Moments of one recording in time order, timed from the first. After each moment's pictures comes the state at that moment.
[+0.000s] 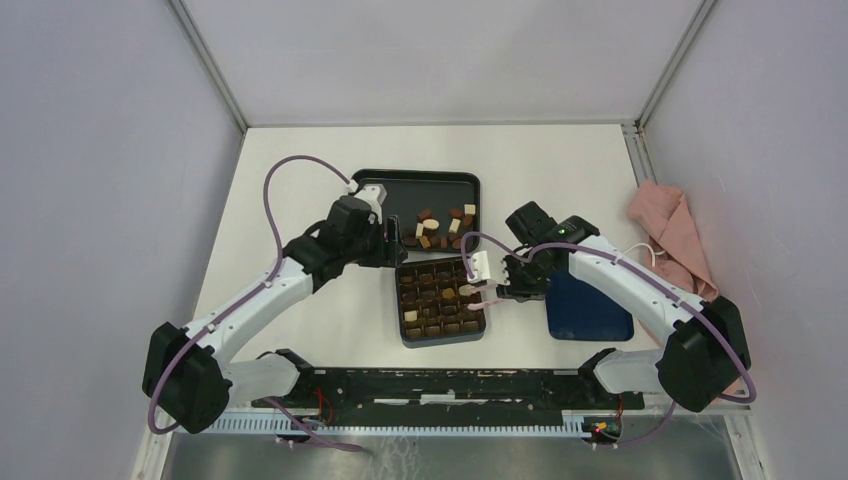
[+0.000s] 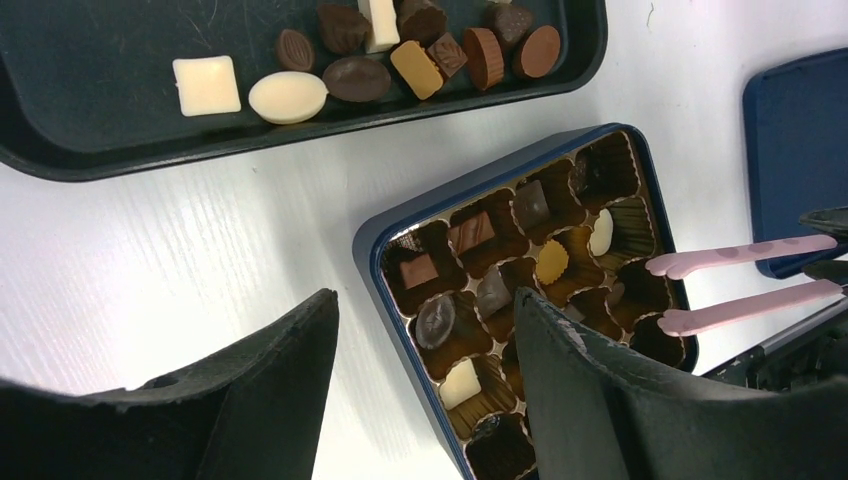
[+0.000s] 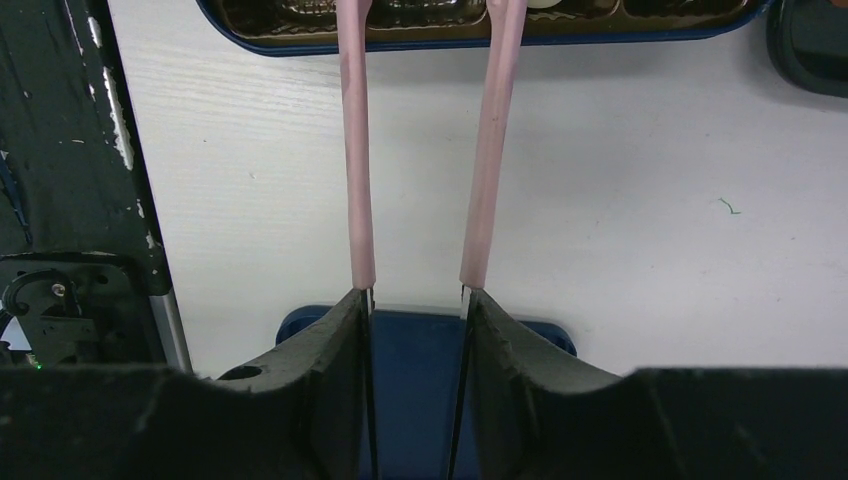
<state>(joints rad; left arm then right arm) -0.57 1.17 0.85 -0.42 0.02 -0.44 0.59 1.31 0.99 -1.01 -0.31 -1.03</state>
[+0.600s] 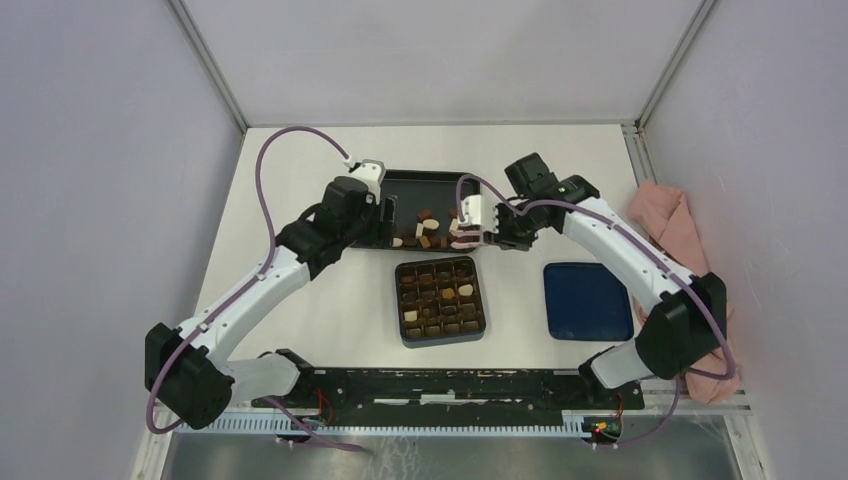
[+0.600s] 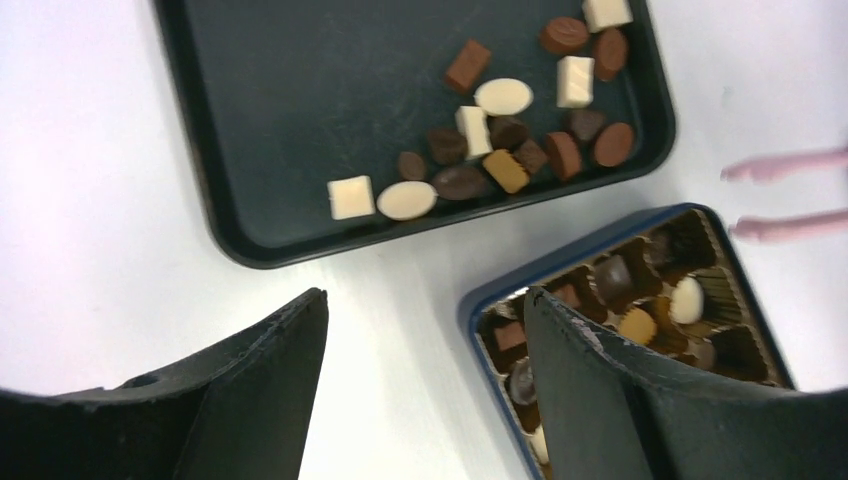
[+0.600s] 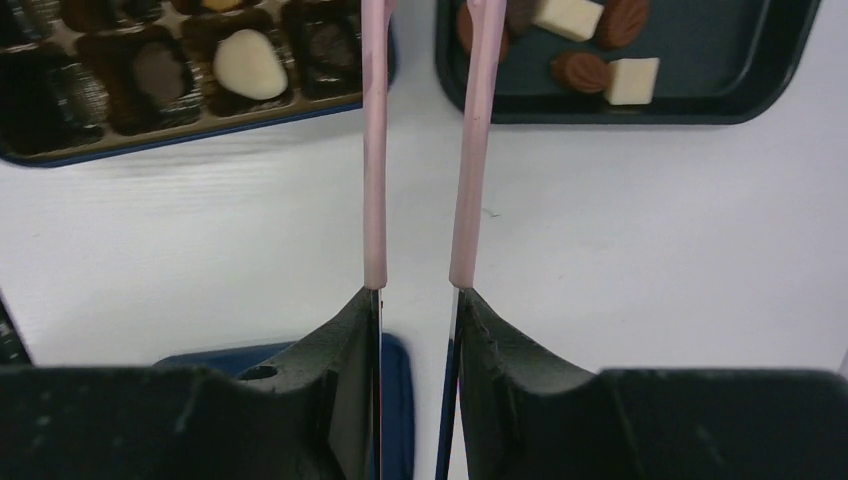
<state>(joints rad) -0.57 1.20 1.01 -0.47 -0.13 -0.24 0.51 1.44 1.27 -0.96 -0.33 -1.01</state>
